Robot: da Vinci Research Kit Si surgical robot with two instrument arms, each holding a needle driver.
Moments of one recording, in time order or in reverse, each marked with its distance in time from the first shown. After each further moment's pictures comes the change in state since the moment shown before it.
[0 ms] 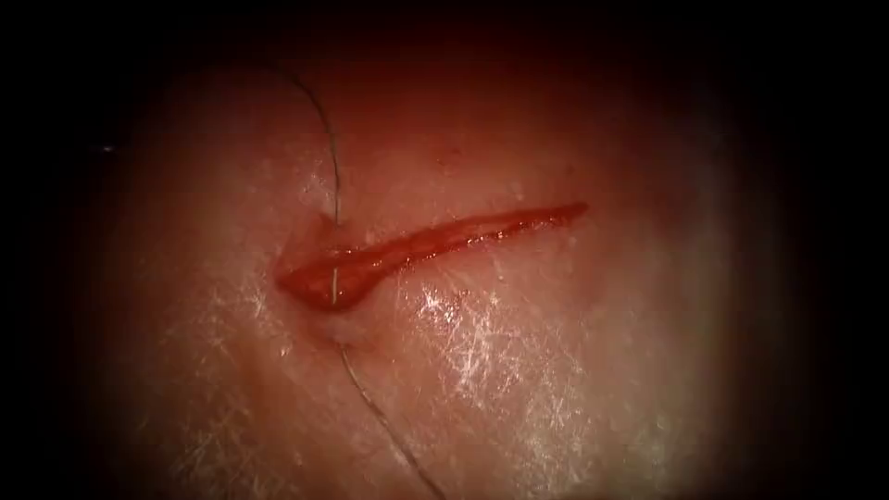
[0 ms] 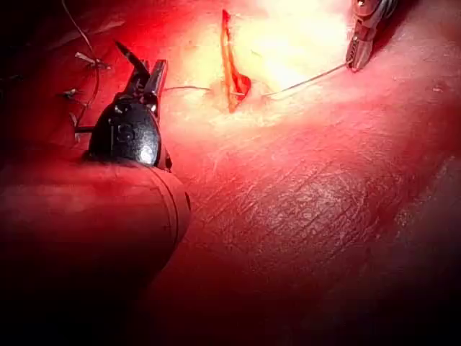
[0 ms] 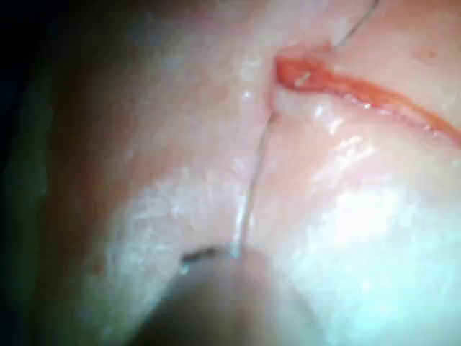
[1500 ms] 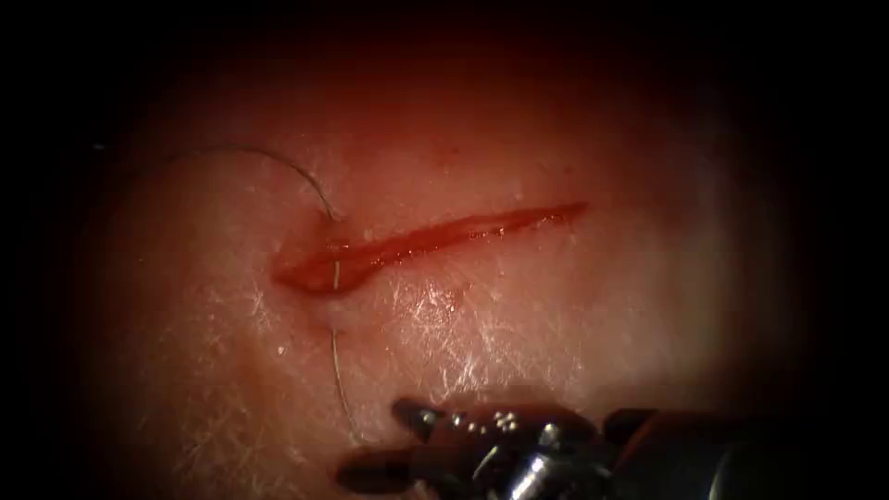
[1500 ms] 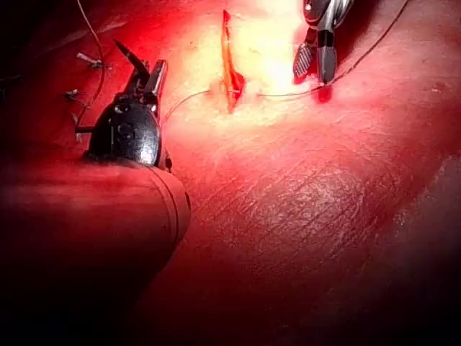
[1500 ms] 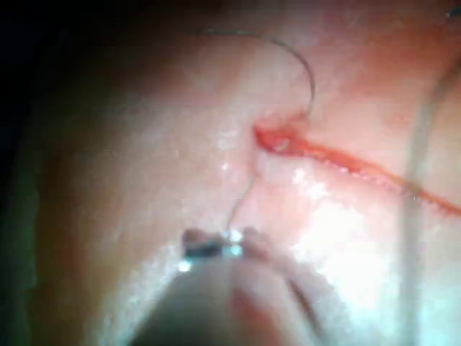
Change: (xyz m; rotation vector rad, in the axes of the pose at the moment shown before) right arm 0.012 0.001 -0.001 0.013 0.407 0.153; left arm 0.000 0.000 0.000 -0.003 0.001 -0.003
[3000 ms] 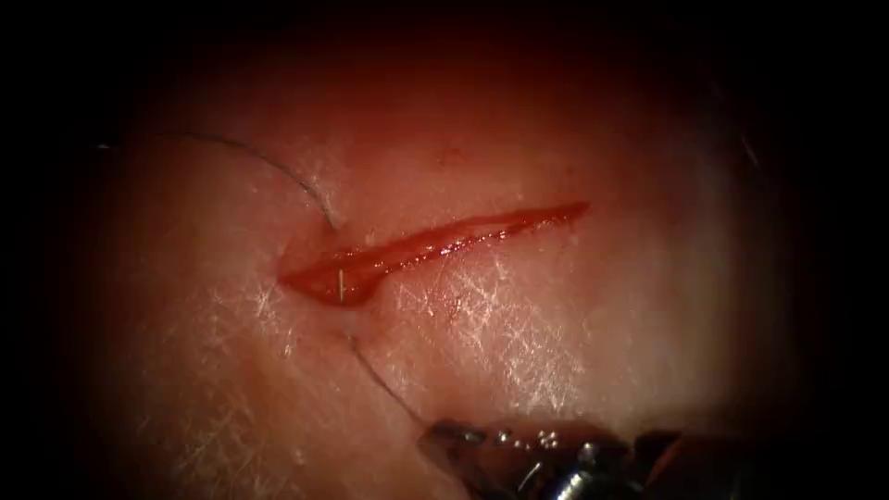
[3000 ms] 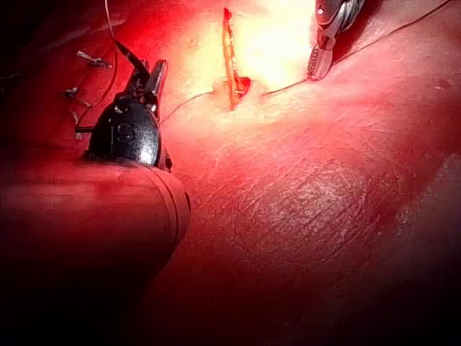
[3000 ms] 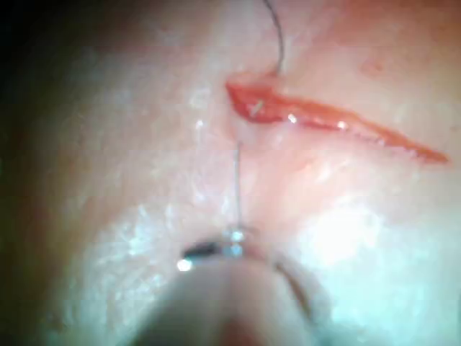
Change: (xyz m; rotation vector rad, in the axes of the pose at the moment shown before) right arm -0.007 0.003 -0.001 -0.076 -0.217 -0.056; left arm 0.000 0.000 0.000 0.001 -0.001 0.003
